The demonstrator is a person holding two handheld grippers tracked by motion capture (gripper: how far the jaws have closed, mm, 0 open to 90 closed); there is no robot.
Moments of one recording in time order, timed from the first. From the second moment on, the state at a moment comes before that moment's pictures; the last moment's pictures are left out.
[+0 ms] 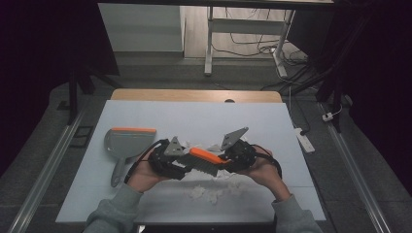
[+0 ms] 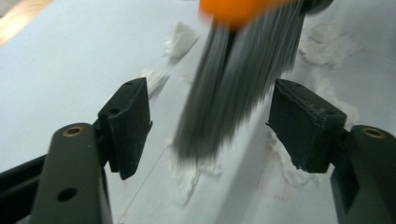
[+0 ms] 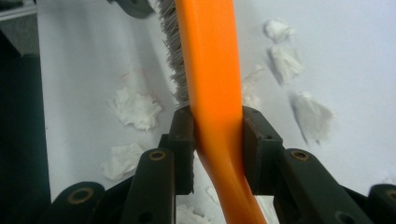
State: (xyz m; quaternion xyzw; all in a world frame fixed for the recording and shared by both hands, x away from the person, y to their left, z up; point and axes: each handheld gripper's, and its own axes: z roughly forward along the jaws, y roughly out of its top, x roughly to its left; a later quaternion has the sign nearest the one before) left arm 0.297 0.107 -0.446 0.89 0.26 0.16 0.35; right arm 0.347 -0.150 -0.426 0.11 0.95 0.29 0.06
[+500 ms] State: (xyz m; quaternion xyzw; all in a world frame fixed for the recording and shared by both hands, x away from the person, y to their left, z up) left arm 0.267 0.193 -0.472 0.84 0.38 0.18 0.35; right arm 0.360 -0.175 -0.419 0.17 0.93 0.32 0.10
